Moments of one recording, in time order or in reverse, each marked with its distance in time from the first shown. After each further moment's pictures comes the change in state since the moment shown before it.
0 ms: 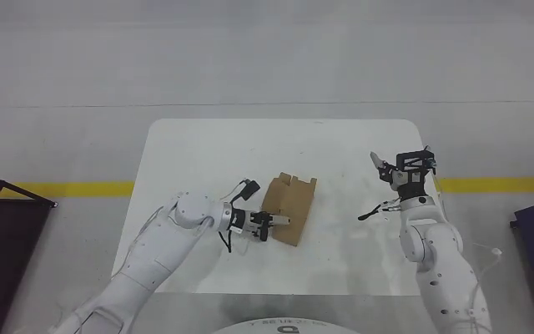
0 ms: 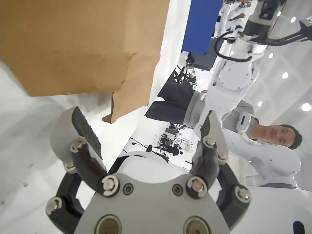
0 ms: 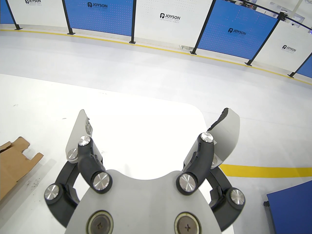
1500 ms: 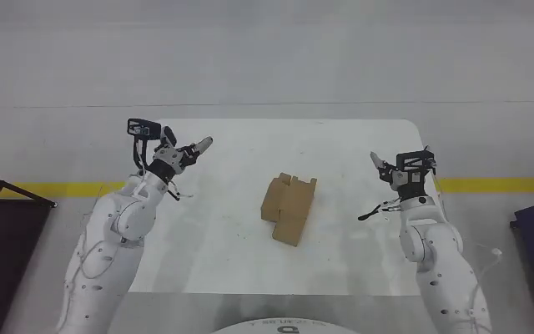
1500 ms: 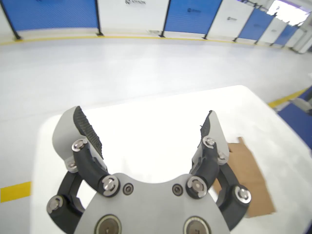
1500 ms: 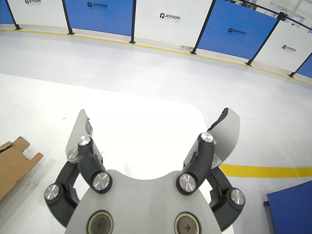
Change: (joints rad) left arm 0.280 0.073 -0.500 -0.512 0.875 -0.197 0.754; right arm 0.000 0.000 0.000 0.000 0.000 0.000 0.000
